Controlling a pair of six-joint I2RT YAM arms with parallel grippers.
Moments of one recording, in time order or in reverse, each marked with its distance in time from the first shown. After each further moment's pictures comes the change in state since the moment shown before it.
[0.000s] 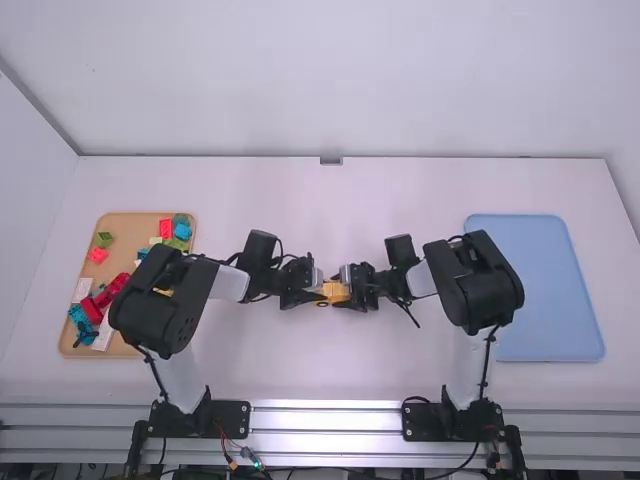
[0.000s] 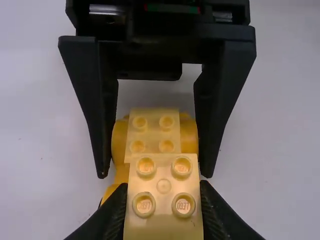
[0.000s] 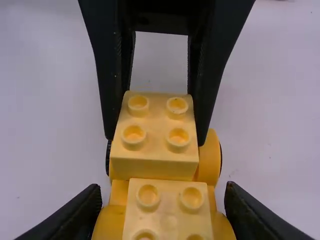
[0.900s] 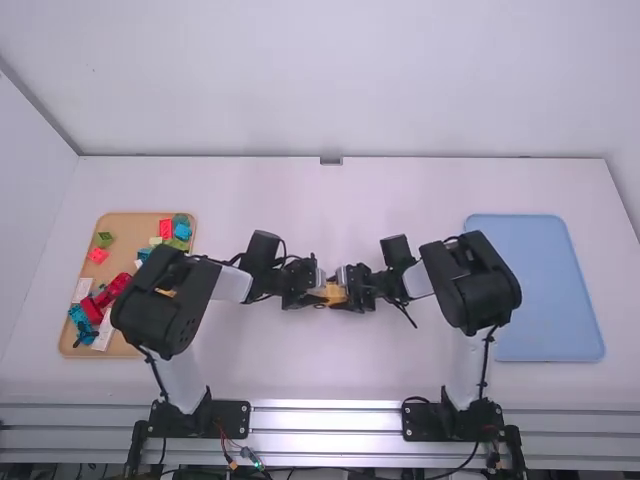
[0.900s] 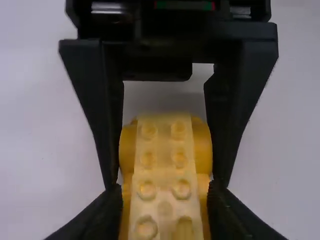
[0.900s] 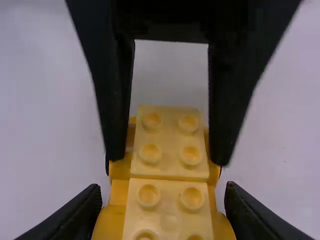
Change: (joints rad) left arm -0.026 0.000 0.001 0.008 -0.051 -0.003; right arm 0.031 0.000 0.003 0.001 0.008 0.002
